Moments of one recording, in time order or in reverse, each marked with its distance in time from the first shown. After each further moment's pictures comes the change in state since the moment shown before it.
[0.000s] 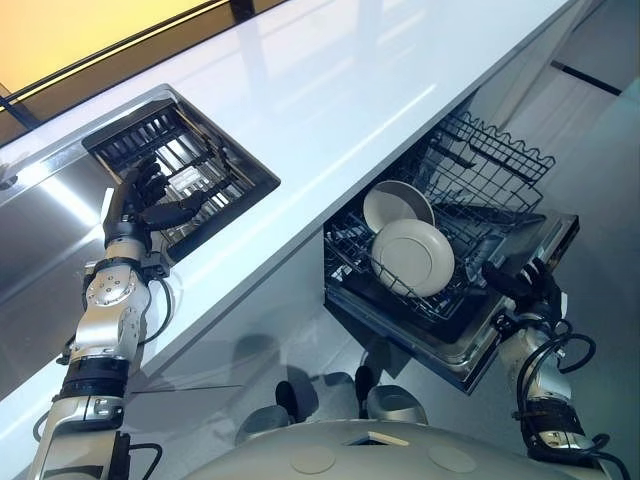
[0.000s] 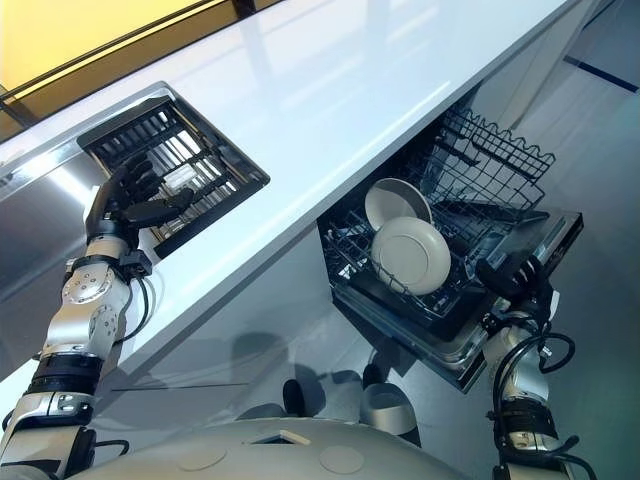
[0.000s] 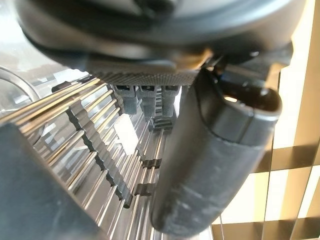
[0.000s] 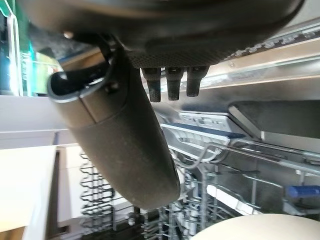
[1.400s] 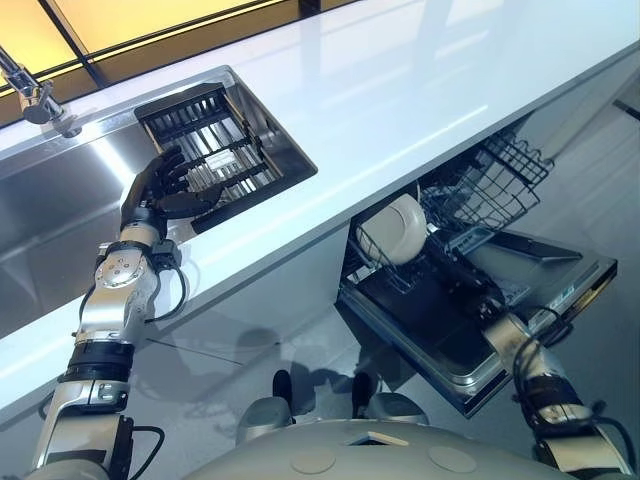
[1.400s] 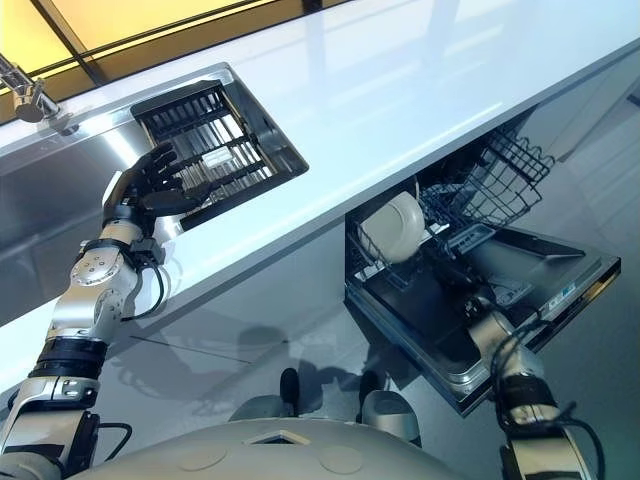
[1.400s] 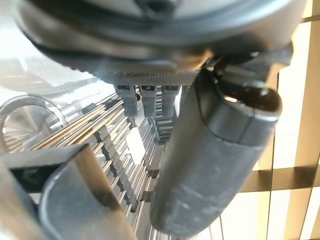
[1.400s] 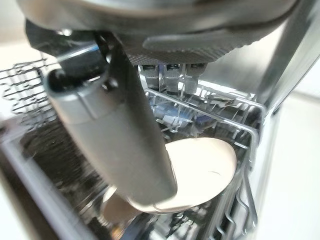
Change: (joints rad) left arm -0.087 -0.001 -0.064 -0.025 0.011 0.084 -0.040; right arm -0.138 -0.074 0.249 0.031 0.488 0.175 0.271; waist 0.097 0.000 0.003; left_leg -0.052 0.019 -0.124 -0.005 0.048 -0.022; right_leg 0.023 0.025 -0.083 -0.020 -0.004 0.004
